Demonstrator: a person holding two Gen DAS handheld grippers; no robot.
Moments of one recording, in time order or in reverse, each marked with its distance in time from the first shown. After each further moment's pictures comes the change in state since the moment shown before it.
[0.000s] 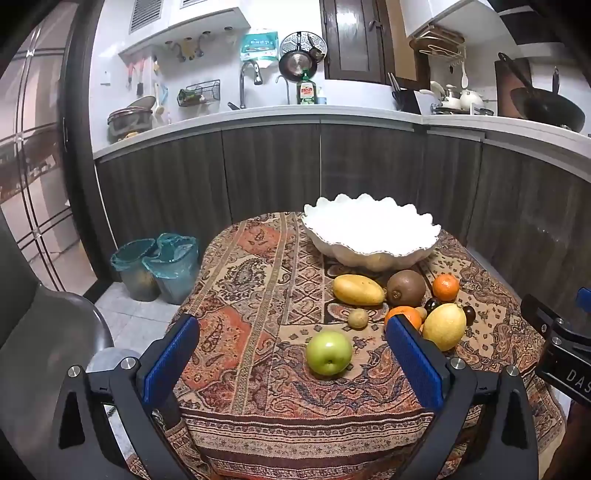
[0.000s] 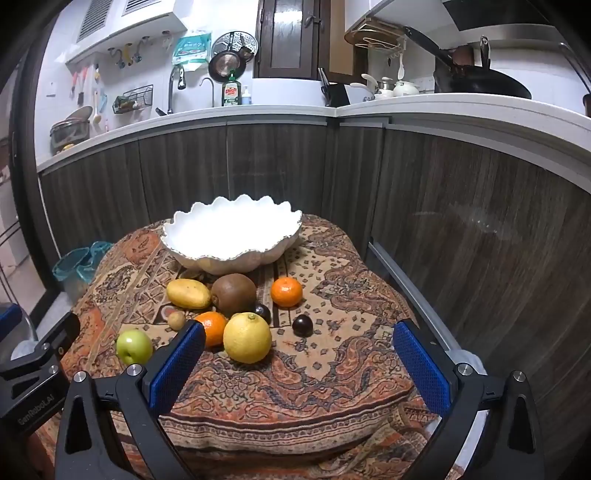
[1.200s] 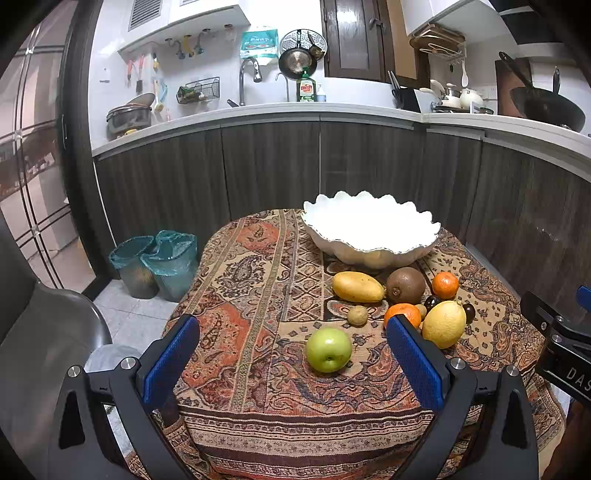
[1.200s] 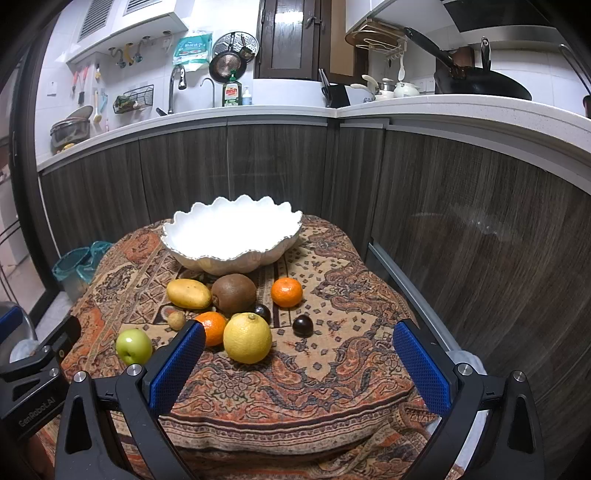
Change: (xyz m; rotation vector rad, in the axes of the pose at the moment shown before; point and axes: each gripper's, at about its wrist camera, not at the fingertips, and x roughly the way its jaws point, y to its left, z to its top) left arm 0.002 0.001 -0.002 -0.006 0.012 -0.005; right arm 0.000 0.002 -0.001 -0.003 -0.003 -0.003
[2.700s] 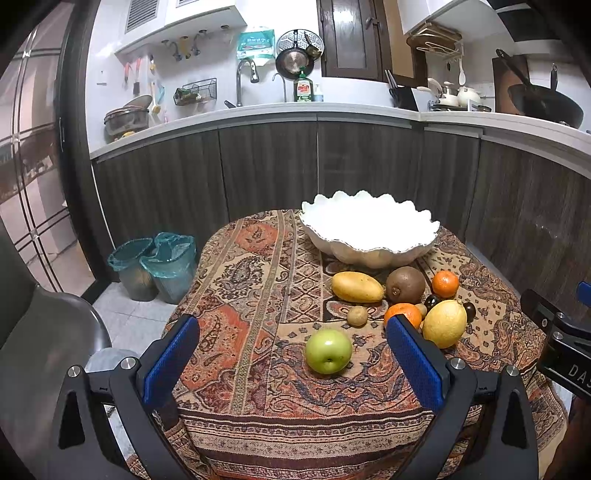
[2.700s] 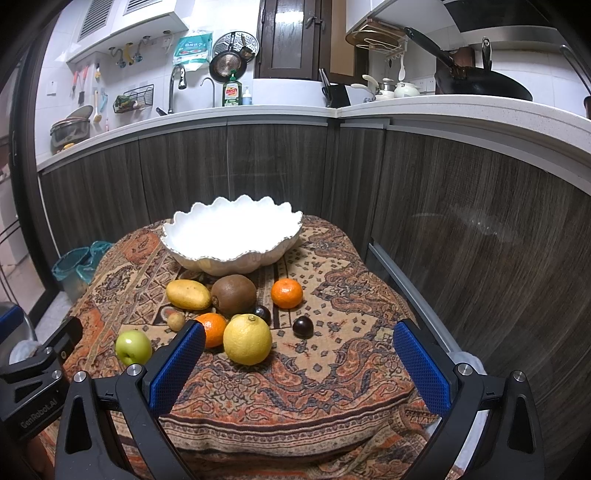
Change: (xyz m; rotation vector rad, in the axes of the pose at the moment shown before) left arm 0.003 -0.001 0.000 0.012 -0.003 -0.005; right arm 0.002 0.001 0.001 -0.002 -0.001 0.000
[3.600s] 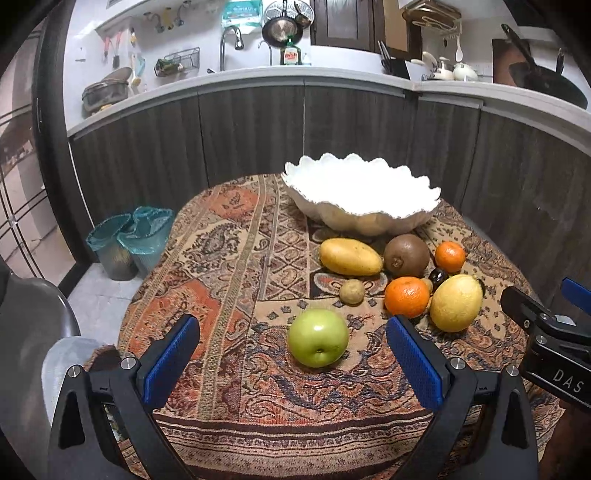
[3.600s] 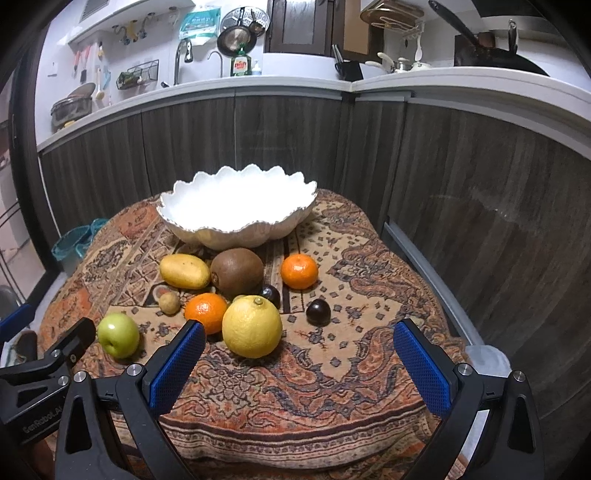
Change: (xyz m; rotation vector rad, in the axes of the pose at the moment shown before) left arm 0.059 -0.006 -0.014 0.012 0.120 -0.067; right arm 0.053 0.014 -0.011 -0.031 0.096 0.025
